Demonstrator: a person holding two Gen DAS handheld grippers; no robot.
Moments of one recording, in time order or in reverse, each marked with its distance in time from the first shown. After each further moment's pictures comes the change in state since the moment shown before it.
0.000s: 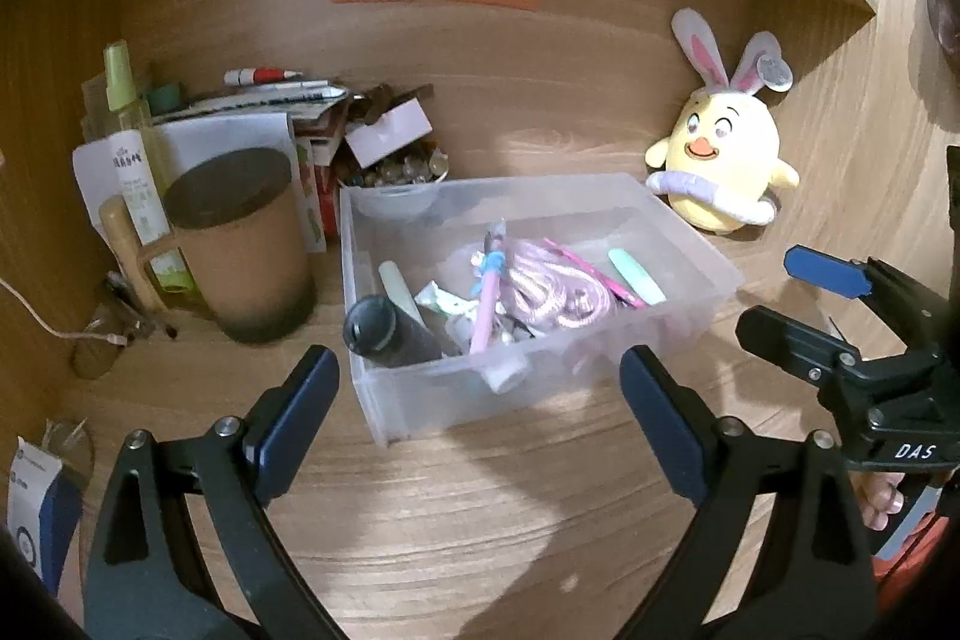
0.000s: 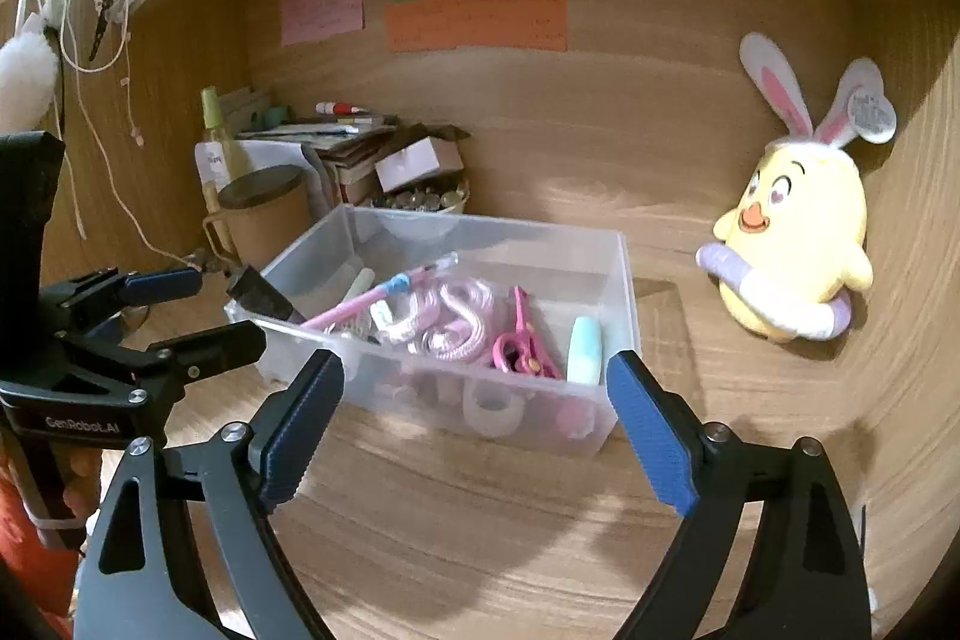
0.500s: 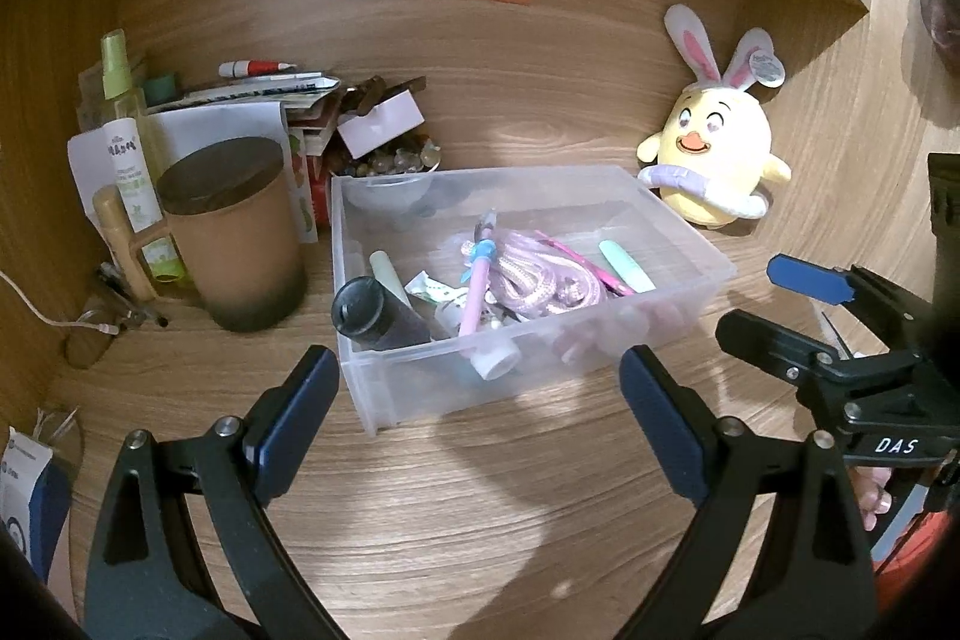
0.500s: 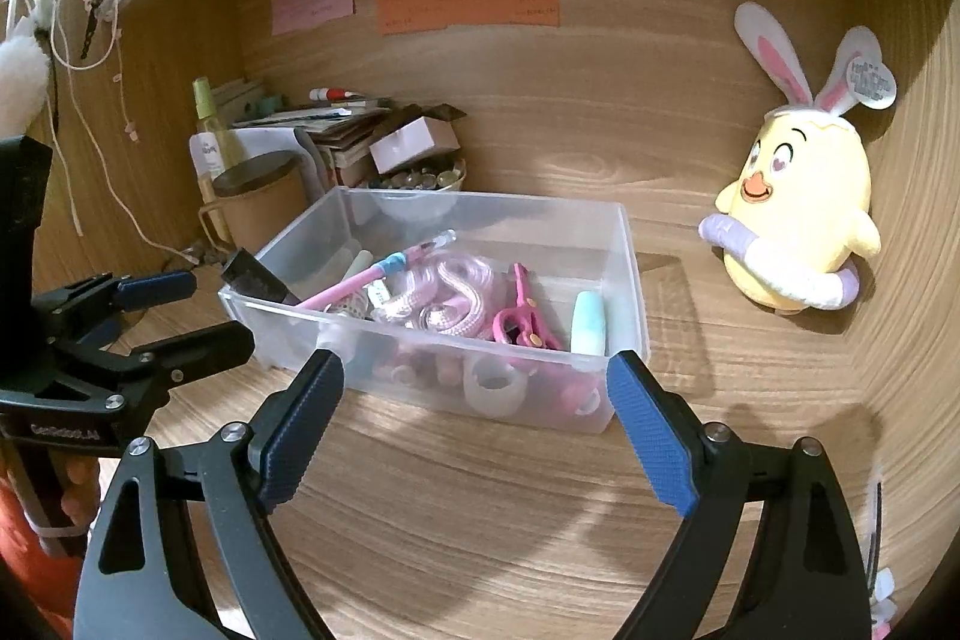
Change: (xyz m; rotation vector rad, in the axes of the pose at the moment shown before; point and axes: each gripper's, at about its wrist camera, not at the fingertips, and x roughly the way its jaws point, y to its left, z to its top) left arm -0.001 -0.002 -0.005 -0.004 0.002 -0.015; right arm 0.006 -0.005 -0.009 0.030 0.028 0.010
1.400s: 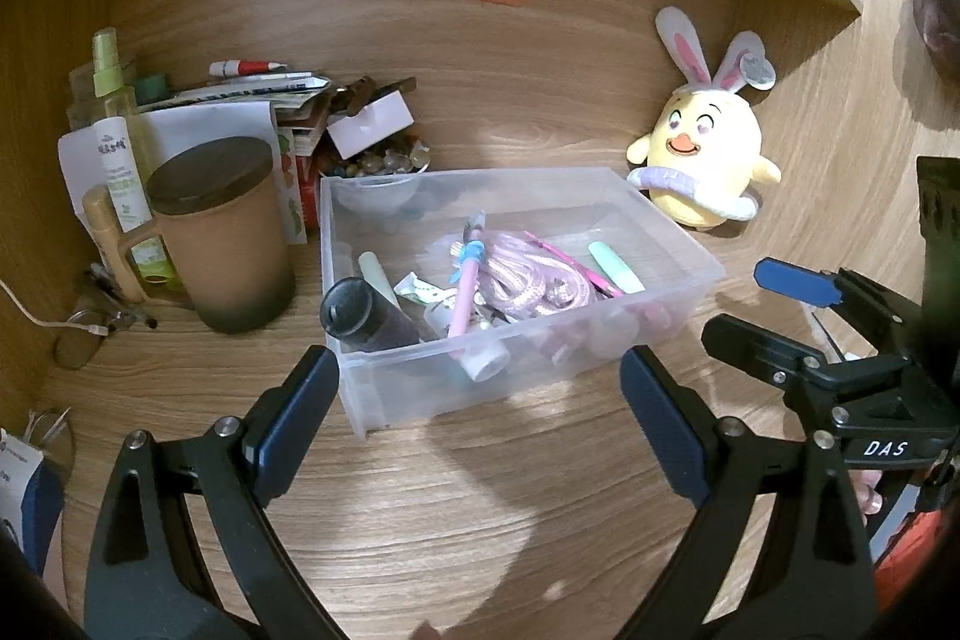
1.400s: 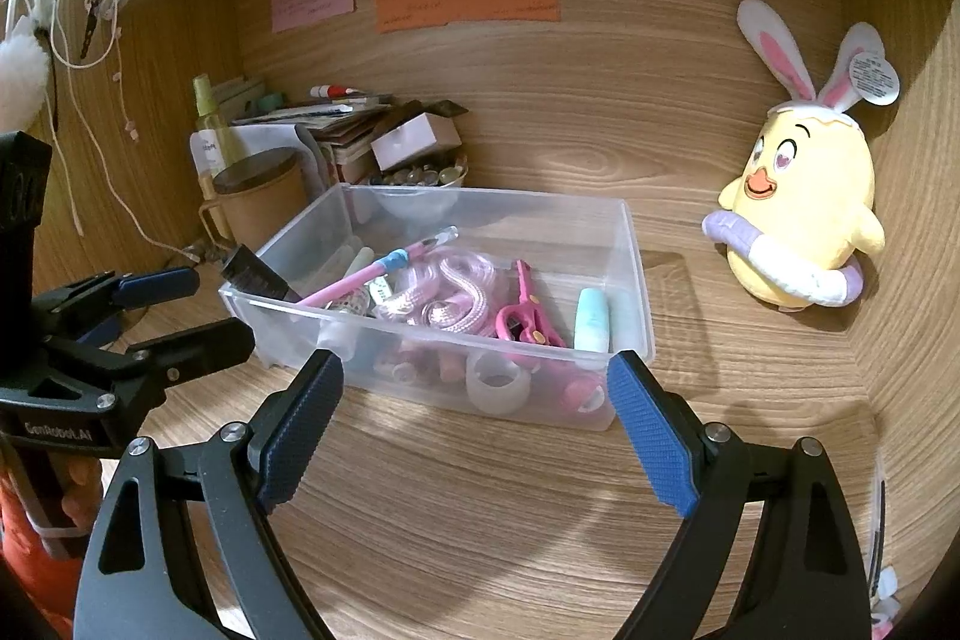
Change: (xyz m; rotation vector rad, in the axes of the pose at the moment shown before) left arm 0.001 -0.002 0.000 -0.003 0.001 -0.029; right arm 0.002 0.000 0.001 -0.004 0.006 0.007
